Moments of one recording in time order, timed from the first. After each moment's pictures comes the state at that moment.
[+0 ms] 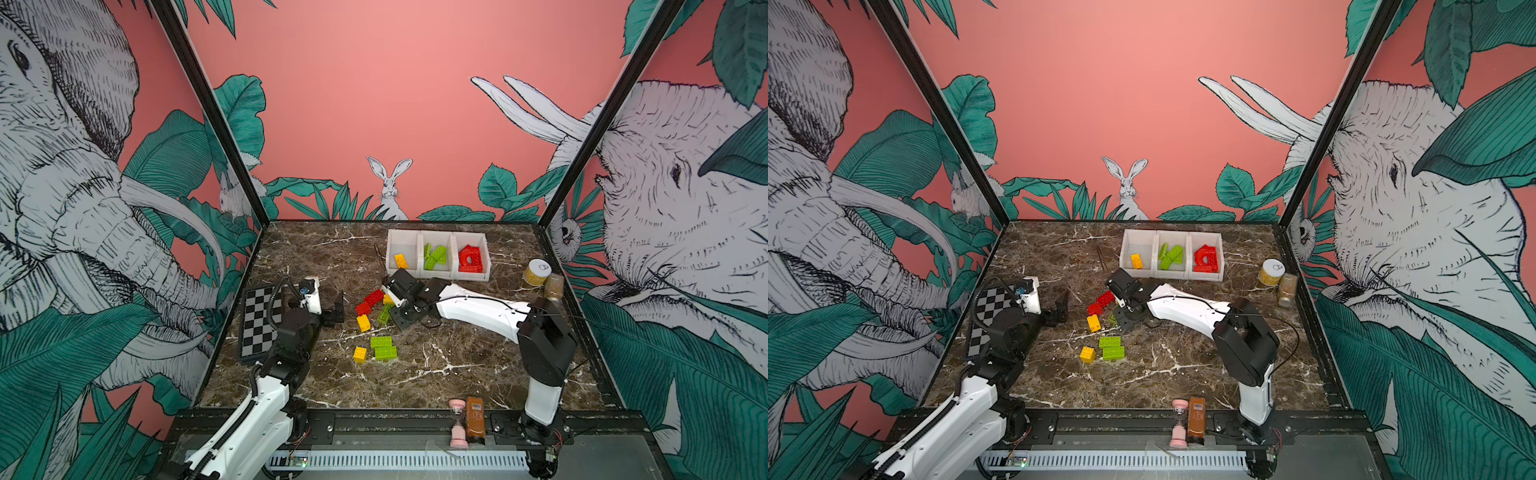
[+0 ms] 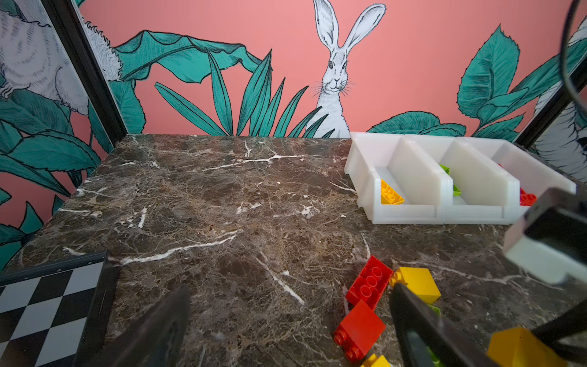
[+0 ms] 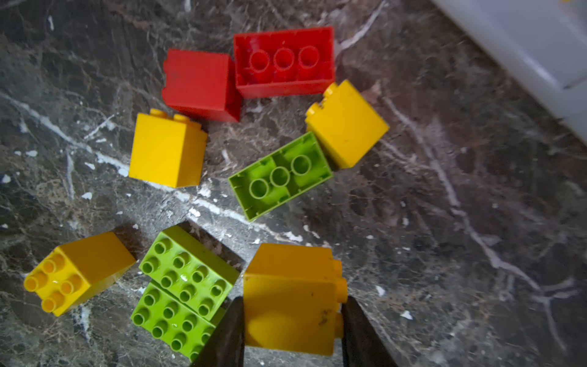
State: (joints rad) left arm -0.34 0.72 0.27 0.25 -0.14 -0.13; right arm 0.88 1.85 1.43 -0.70 0.06 0.20
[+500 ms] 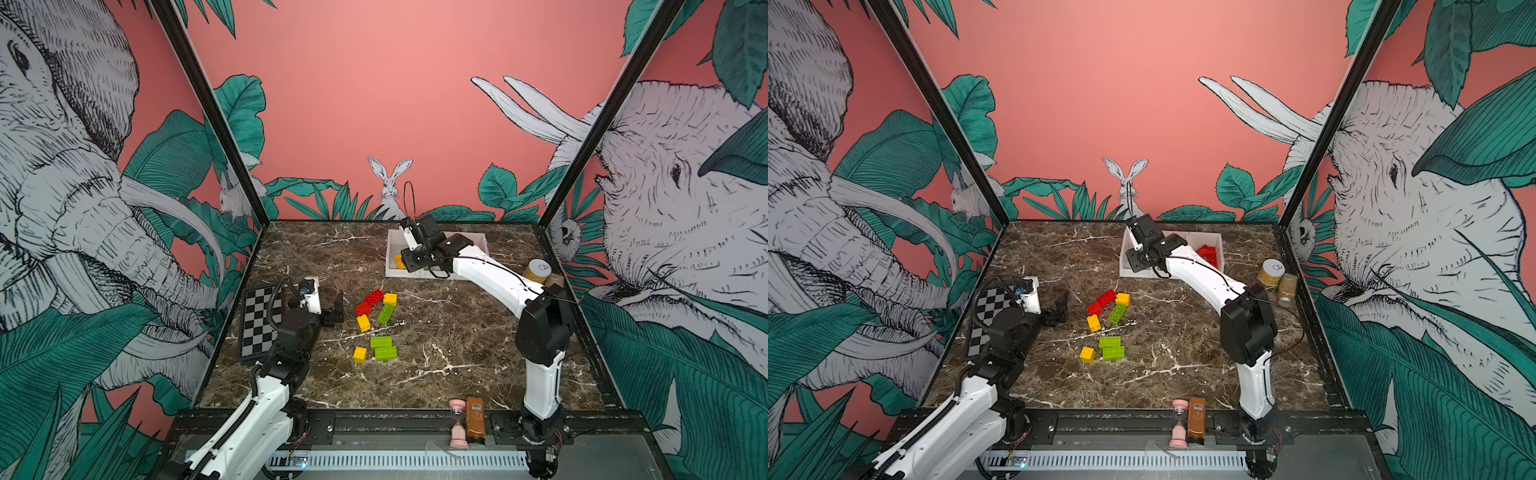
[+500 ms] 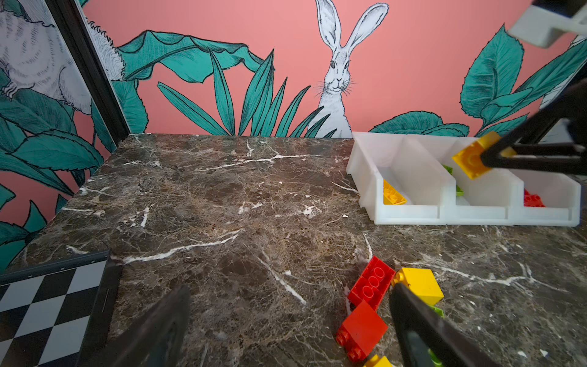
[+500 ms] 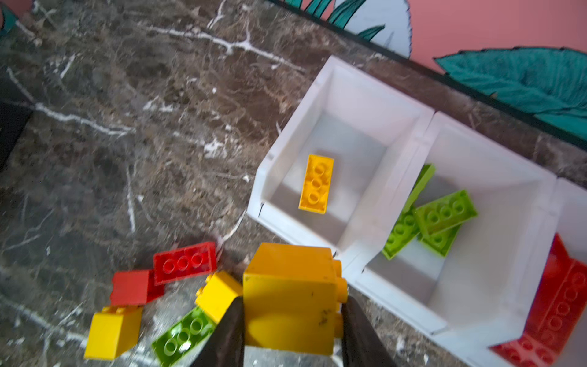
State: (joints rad) left arm -0.34 0.73 0.27 0.25 -0.15 -0.13; right arm 0.64 2.02 1.85 -0.67 0.08 0.09
